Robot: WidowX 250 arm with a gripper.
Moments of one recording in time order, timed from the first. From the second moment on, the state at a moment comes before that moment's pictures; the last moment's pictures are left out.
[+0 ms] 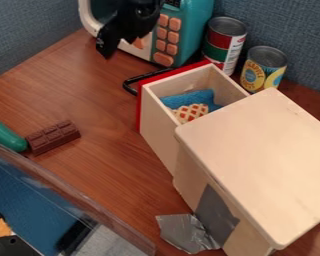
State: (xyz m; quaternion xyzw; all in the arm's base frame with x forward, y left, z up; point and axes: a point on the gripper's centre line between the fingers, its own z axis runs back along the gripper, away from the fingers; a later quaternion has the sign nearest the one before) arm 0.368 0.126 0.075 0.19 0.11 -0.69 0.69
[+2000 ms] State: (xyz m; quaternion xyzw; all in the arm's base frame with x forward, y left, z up) arm 0.311 0.003 0.028 0.09 0.08 -0.77 0.62
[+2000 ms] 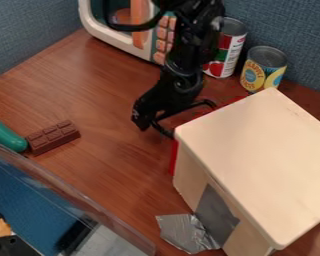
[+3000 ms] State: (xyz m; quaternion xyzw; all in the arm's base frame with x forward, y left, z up) arm 0.326 0.055 0.054 0.35 0.10 -0.58 0.73
